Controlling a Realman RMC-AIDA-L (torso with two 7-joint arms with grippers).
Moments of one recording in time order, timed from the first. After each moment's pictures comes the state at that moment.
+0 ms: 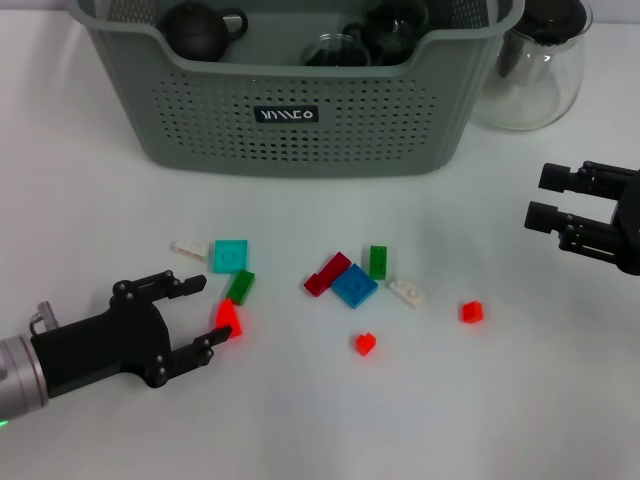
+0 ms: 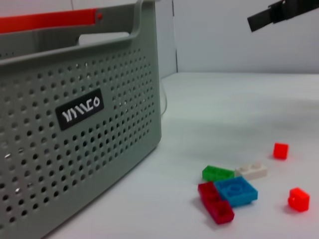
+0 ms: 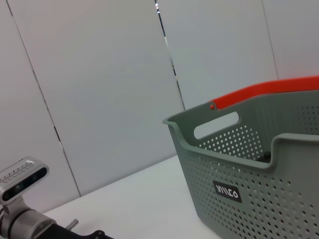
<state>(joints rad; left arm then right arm) -0.31 -2.18 0.22 0.50 2.33 1.55 -0.60 0.37 2.06 -0.57 -0.71 -1.93 -1.78 1.33</state>
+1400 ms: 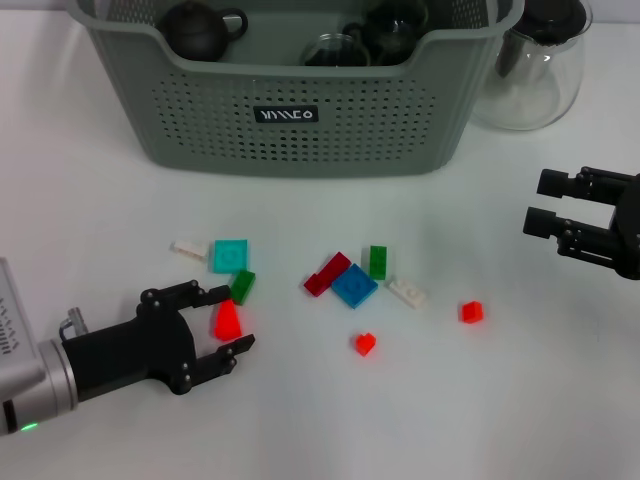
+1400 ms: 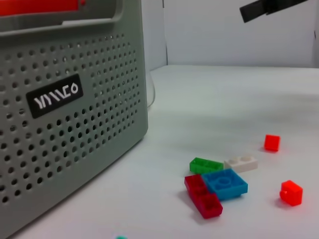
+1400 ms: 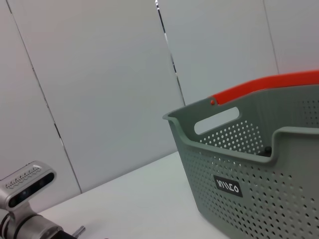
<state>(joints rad) -0.34 -2.17 0.22 0.41 2.35 1.47 -0.57 0.37 2.06 -0.58 -0.71 -1.94 -1.78 1.34</state>
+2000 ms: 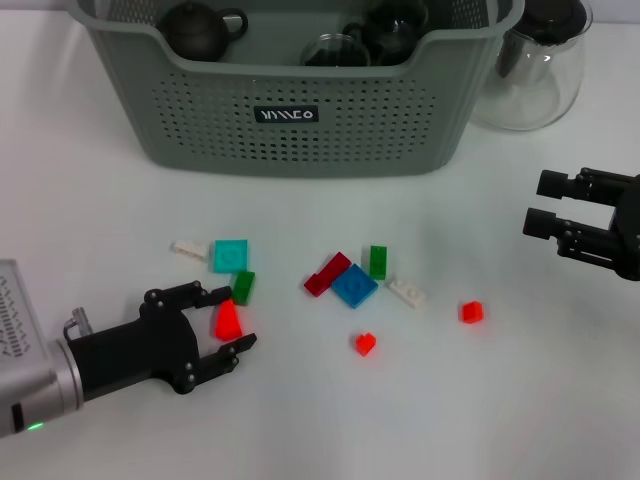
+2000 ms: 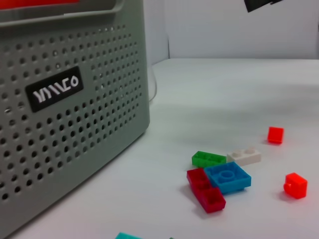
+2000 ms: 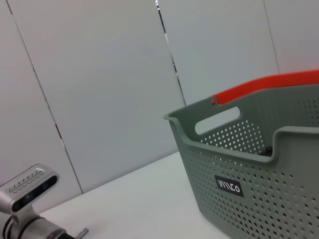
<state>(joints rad) -0.34 -2.18 0.22 0.40 2.35 1.44 -0.54 0.37 2.06 -0.58 -0.70 -1.94 -1.78 1.34</state>
